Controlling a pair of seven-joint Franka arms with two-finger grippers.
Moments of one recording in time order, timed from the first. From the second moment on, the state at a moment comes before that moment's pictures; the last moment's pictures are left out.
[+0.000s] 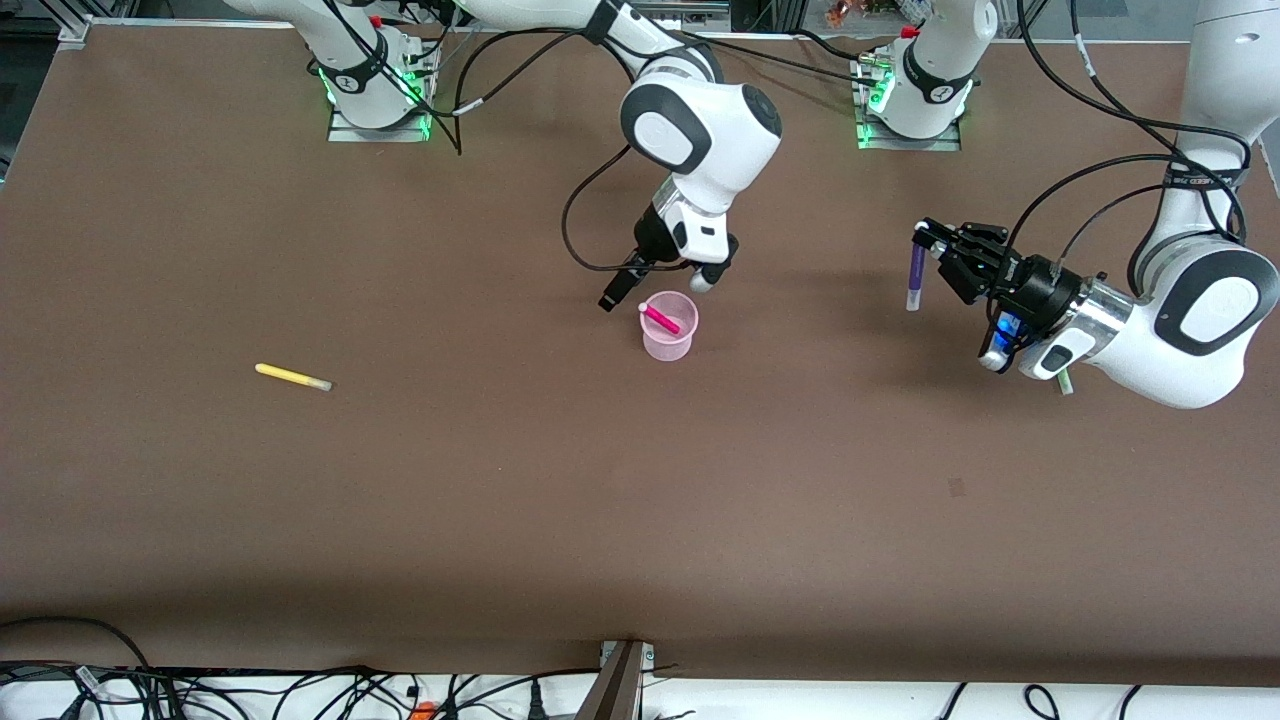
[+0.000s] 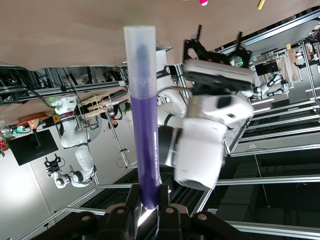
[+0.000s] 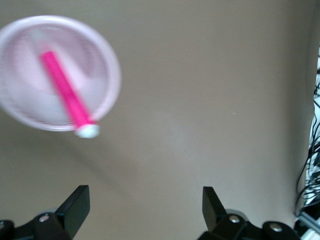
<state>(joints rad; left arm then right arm) 0.27 0.50 -0.14 -1.72 -1.06 1.06 -0.50 0.87 0.76 0.12 -1.20 -0.58 1.64 0.15</state>
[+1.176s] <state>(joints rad) -0.12 0.68 -0.15 -1.66 -1.44 1.50 -0.70 0.34 0.38 -0.41 -1.31 0.05 1.49 -0.29</state>
